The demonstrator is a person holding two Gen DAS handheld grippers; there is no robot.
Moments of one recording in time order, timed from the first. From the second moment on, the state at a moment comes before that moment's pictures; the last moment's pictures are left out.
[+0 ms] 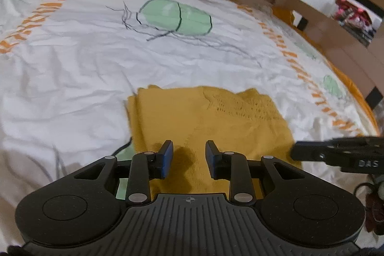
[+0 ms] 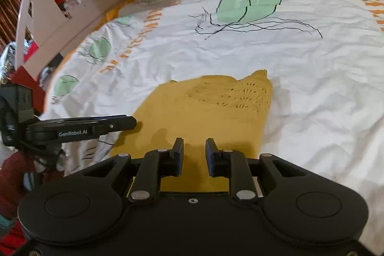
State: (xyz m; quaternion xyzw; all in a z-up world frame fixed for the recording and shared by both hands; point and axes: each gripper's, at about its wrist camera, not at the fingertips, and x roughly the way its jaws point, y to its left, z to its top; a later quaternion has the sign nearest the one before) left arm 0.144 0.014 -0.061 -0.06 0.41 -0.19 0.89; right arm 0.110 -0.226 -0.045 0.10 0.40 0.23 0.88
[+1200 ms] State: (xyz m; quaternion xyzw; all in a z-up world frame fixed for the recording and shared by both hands) left arm 0.186 -0.004 -0.086 0.02 0.47 -0.19 0.86; right arm 0.060 -0.238 -0.054 0.12 0.45 0.21 0.86
